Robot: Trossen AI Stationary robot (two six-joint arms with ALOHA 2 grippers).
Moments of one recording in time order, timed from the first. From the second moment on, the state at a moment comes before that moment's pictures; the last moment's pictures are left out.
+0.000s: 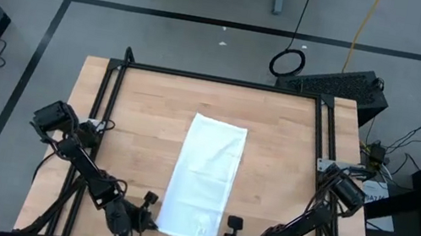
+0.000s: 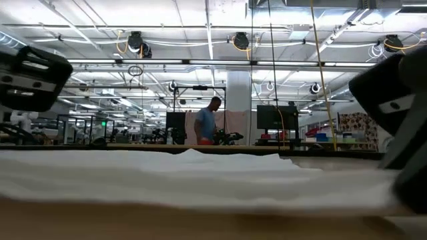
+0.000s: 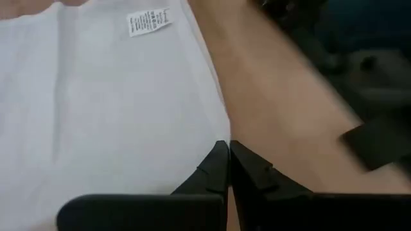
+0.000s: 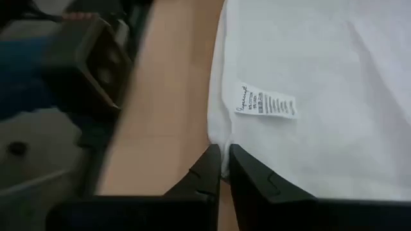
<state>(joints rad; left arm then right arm) -0.84 1.78 0.72 0.34 -0.35 -0.27 0.83 2.08 1.10 0.19 0.59 0.63</state>
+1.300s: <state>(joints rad) -0.64 1.70 0.71 0.26 0.08 -0.41 0.66 1.91 1.10 -0.05 0.08 0.61</state>
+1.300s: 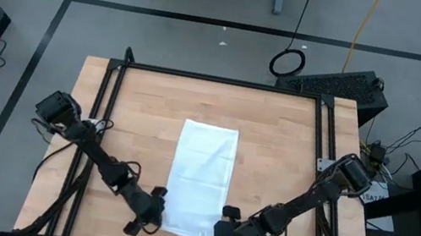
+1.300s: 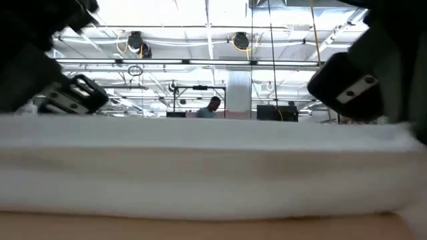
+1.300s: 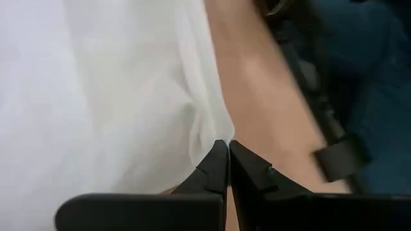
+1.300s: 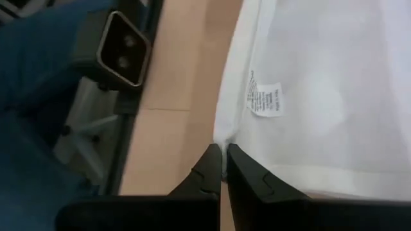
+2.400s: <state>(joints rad) -0.55 1.54 0.65 0.13 0.11 -0.27 0.58 1.76 1.08 -0.20 0.11 0.51</state>
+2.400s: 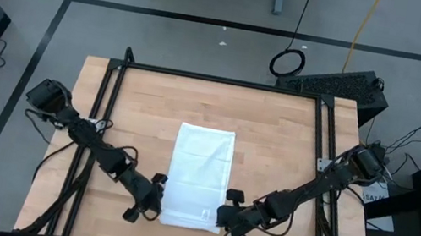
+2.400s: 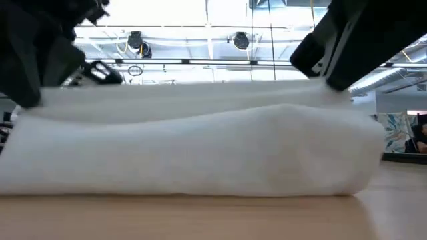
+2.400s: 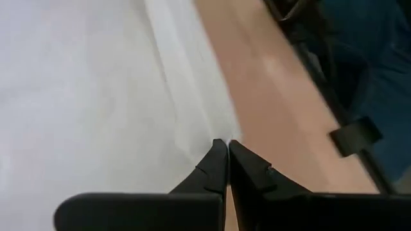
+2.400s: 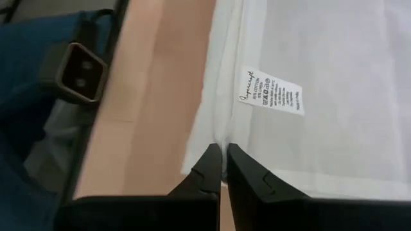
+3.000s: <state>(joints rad) -0.51 1.54 0.56 0.19 0.02 -0.31 0.57 1.78 1.02 -0.18 0.26 0.49</state>
